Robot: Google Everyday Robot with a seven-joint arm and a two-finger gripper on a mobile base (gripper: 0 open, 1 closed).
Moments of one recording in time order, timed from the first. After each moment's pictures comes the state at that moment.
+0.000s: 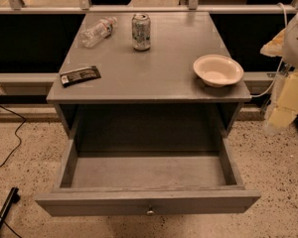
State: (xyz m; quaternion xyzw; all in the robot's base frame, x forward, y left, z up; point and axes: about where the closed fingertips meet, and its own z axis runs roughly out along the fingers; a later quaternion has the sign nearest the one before) arm 0.438 -0.217 0.976 -0.60 0.78 -0.03 0.16
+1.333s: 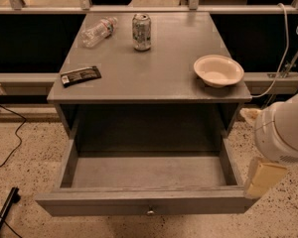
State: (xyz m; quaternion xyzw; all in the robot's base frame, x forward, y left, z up) arm 0.396 -0.213 0.844 -0.64 0.75 -0.09 0.17
